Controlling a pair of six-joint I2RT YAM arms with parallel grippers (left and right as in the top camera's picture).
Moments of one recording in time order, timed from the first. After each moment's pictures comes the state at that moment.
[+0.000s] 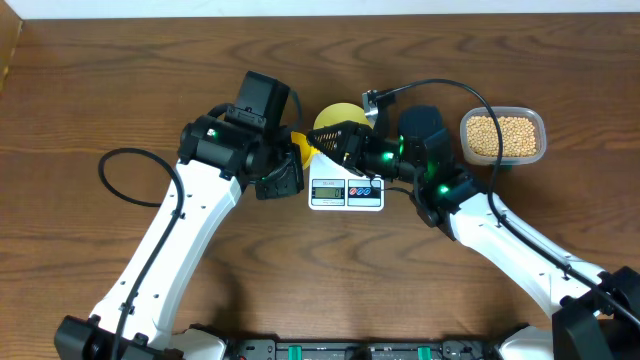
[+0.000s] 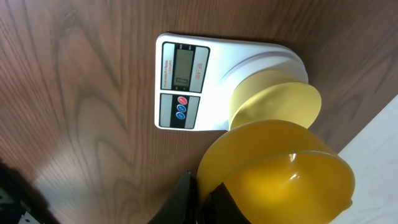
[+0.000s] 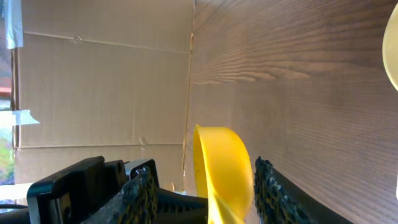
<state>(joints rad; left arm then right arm) -0.38 1.48 1.40 -1.13 0.20 -2.08 0.56 1.53 0.92 0.30 -0.59 1.16</state>
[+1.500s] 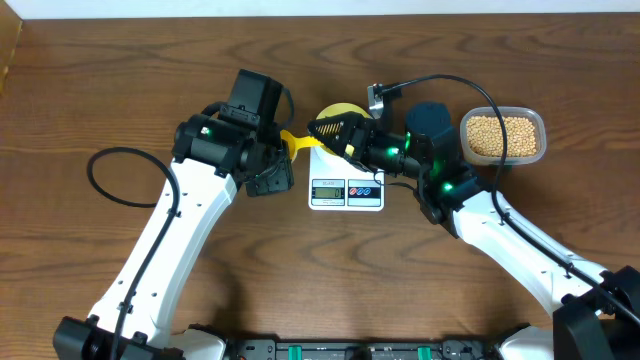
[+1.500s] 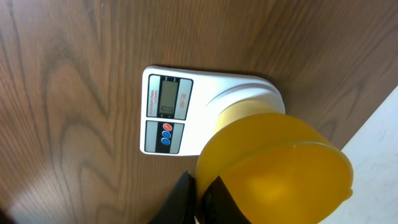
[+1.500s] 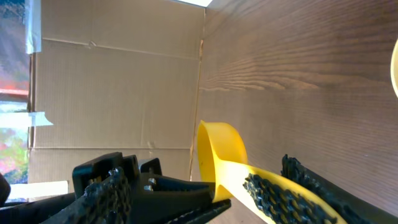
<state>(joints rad) -0.35 1.48 1.40 -1.13 0.11 -2.08 0.53 1.53 0.92 0.35 -0.62 1.18</state>
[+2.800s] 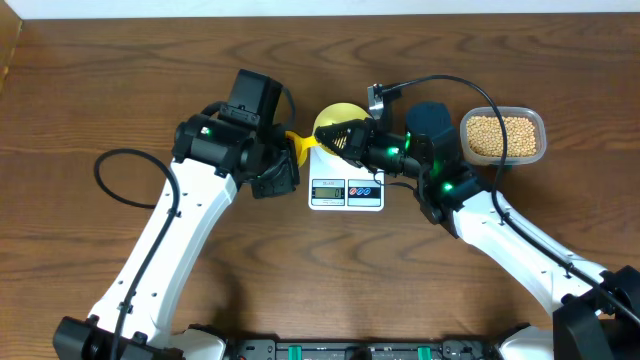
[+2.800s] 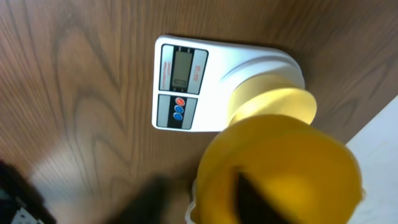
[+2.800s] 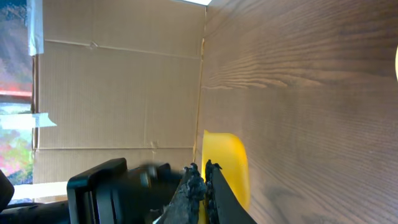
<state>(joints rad) -0.35 1.48 1.40 -1.13 0.22 -2.08 0.53 1.53 0.92 0.35 -0.62 1.20</state>
